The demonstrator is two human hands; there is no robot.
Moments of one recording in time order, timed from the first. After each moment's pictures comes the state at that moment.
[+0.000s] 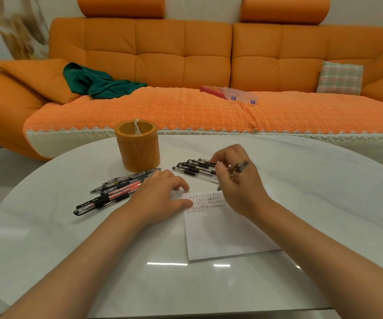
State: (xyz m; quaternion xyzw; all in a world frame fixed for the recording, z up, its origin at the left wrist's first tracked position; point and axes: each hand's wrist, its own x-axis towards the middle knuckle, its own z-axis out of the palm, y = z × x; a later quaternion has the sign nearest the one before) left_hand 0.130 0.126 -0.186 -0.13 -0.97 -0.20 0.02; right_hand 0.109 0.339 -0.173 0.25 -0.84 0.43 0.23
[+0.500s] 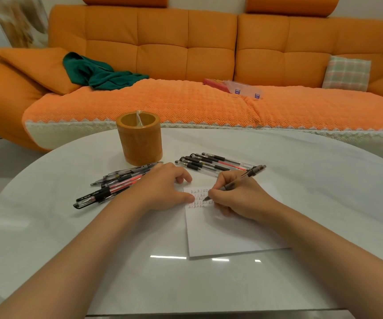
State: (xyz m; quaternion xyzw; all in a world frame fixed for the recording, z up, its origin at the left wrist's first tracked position) left_hand 0.117 0.126 -0.177 -0.10 -0.97 -0.22 -0.05; right_hand 0.124 0.342 -0.175 0.15 -0.81 0.55 -0.14
